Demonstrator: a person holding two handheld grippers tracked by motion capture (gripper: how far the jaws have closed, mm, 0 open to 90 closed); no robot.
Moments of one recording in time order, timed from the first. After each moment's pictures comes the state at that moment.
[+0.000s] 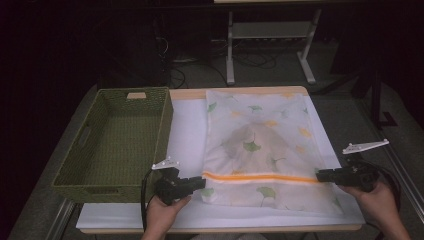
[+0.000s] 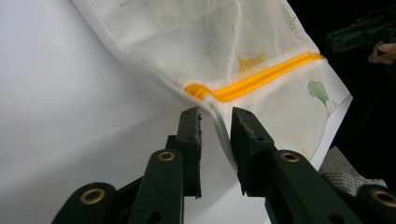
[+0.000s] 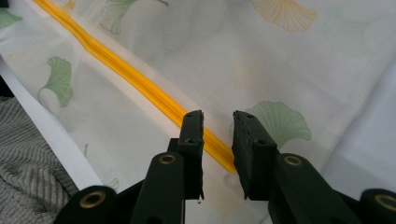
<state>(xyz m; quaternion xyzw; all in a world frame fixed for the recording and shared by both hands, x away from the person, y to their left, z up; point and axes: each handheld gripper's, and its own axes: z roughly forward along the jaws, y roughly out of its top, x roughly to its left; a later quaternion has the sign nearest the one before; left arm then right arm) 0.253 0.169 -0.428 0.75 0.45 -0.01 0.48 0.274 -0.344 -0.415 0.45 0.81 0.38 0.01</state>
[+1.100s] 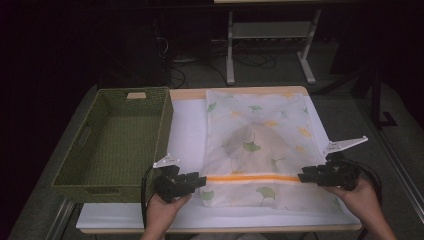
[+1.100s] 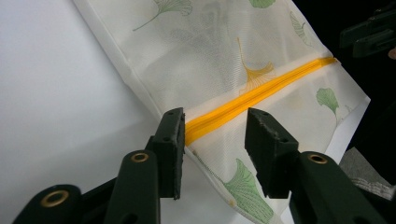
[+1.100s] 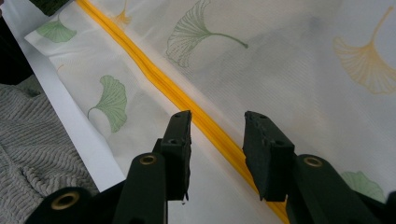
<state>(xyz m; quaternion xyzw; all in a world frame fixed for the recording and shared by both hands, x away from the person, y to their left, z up) 0.255 0.165 -0.422 0.76 0.45 0.02 0.47 0.274 -0.294 -0.401 0.39 0.84 0.38 0.02</state>
